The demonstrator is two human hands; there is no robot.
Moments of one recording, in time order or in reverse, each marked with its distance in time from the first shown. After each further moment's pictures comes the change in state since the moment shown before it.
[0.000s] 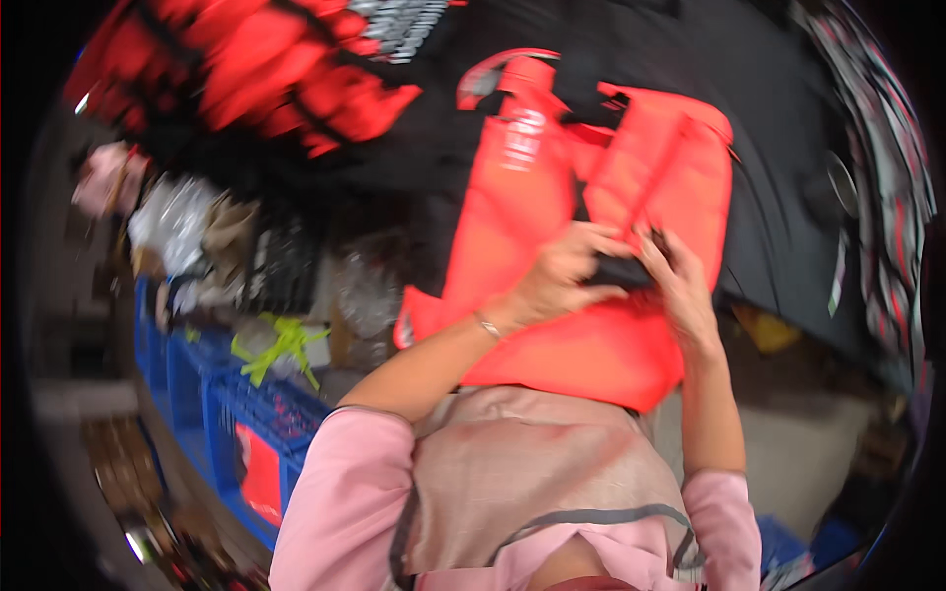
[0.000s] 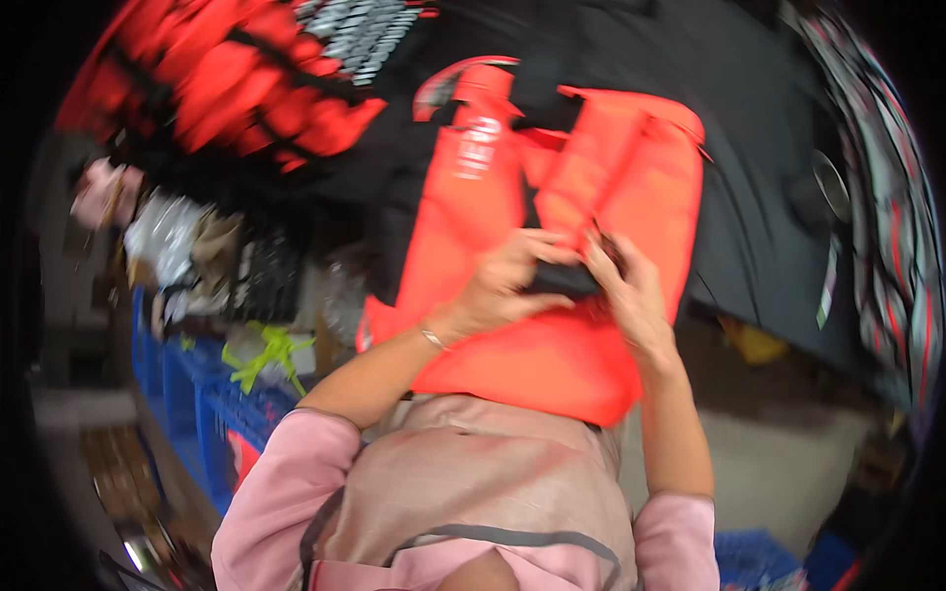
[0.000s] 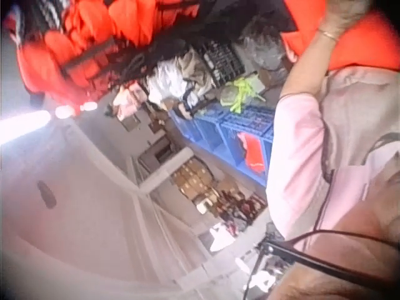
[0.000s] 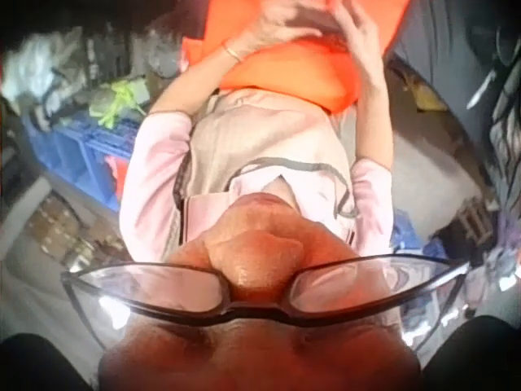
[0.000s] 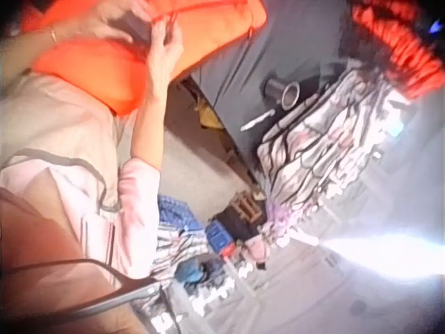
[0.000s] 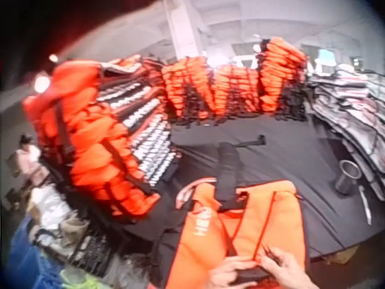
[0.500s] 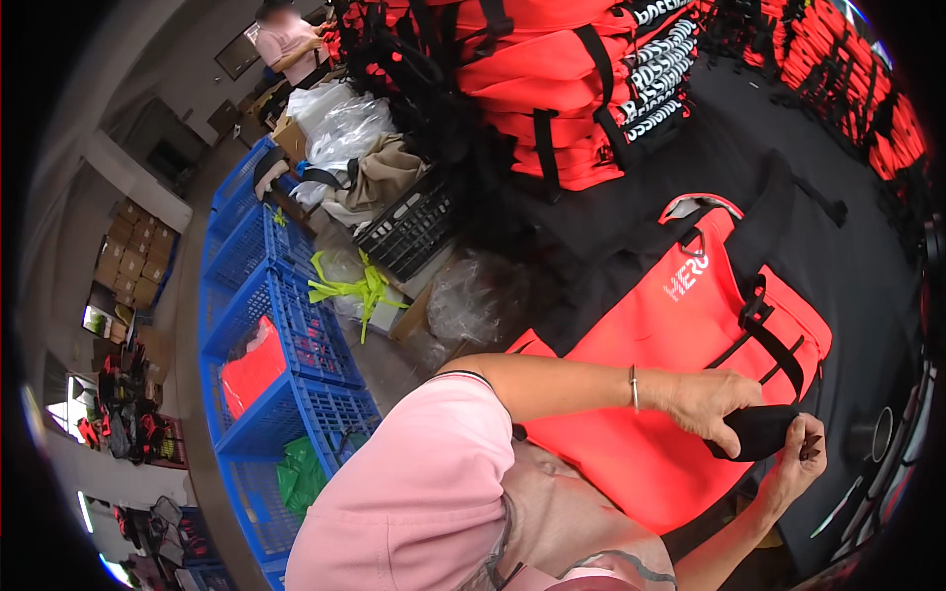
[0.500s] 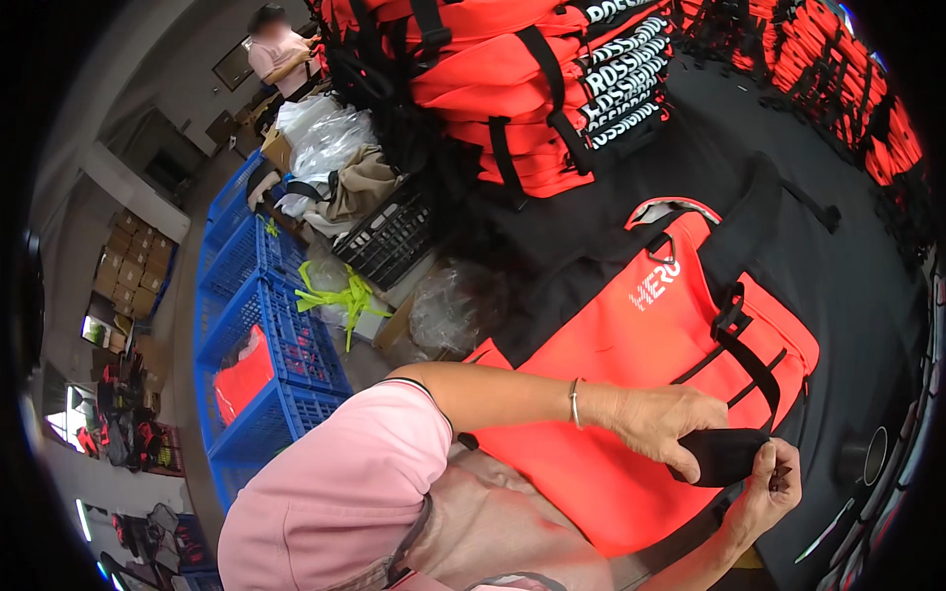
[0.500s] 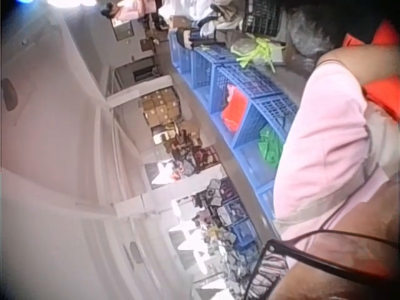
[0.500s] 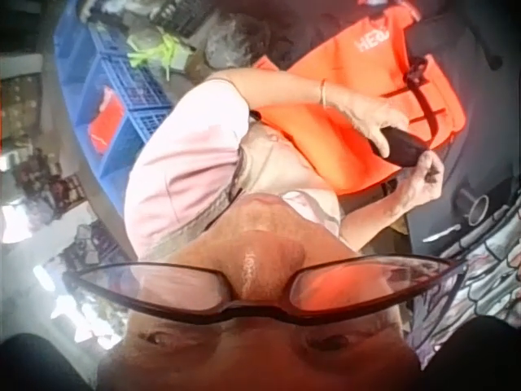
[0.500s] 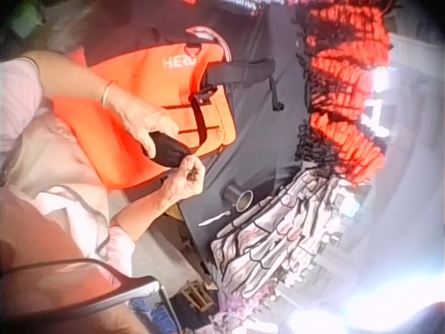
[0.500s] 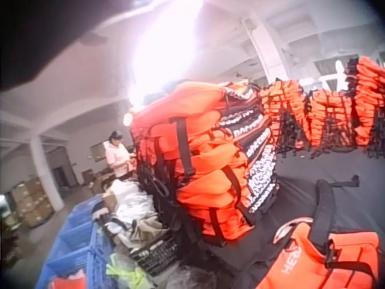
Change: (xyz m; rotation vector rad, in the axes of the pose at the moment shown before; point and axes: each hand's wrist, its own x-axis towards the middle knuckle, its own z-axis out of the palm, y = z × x) left_hand 0.082 0.047 -0.007 -0.379 -0.391 -0.387; right_hand 0.006 -0.055 -0.064 -0.227 0.169 -0.565
